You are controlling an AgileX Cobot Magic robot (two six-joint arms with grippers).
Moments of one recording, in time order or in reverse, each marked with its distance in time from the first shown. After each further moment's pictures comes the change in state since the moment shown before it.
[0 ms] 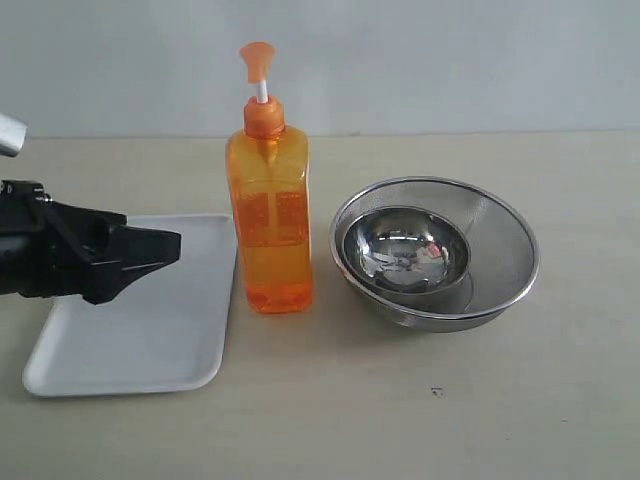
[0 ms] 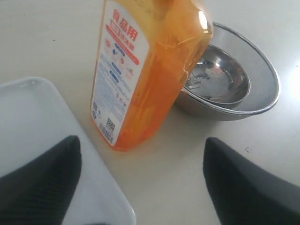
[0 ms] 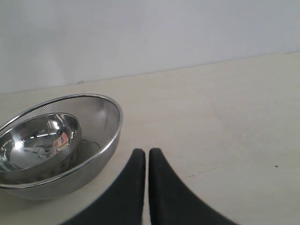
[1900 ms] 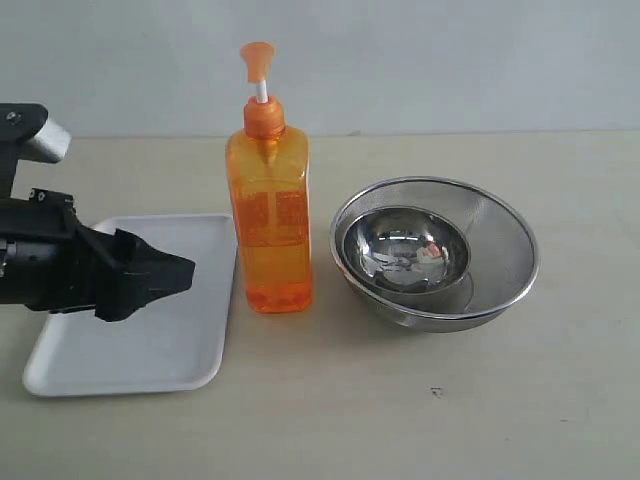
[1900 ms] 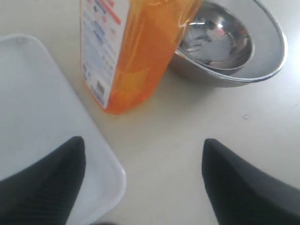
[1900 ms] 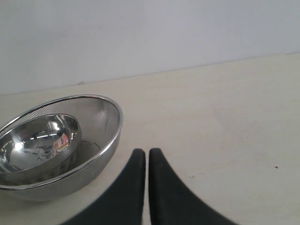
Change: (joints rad) left arm -0.151 -0.011 -0.091 0.720 -0.117 -0.814; right arm 0.000 0.000 0.000 0.000 -0.004 0.000
